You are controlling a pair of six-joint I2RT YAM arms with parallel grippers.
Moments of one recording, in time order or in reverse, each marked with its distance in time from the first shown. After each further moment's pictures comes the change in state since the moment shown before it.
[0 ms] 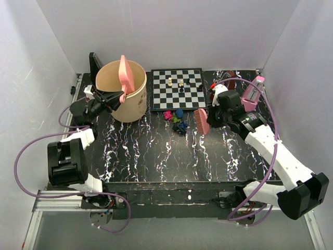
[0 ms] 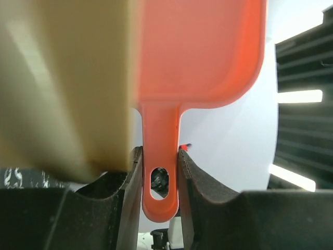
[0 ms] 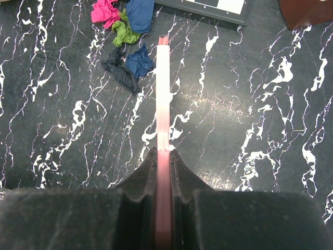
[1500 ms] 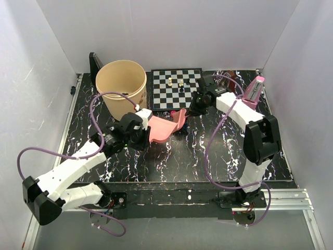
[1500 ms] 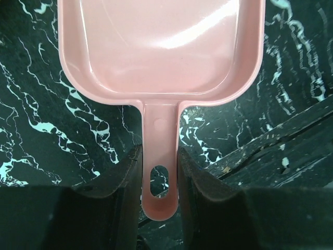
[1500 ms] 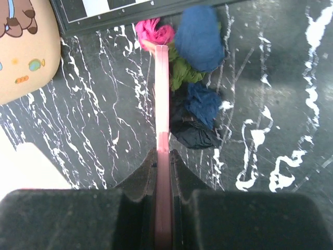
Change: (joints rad) left arm -0.912 -0.430 0.302 -1.693 -0.989 1.501; right arm -0.073 0.665 0.342 0.043 -0.271 0.535
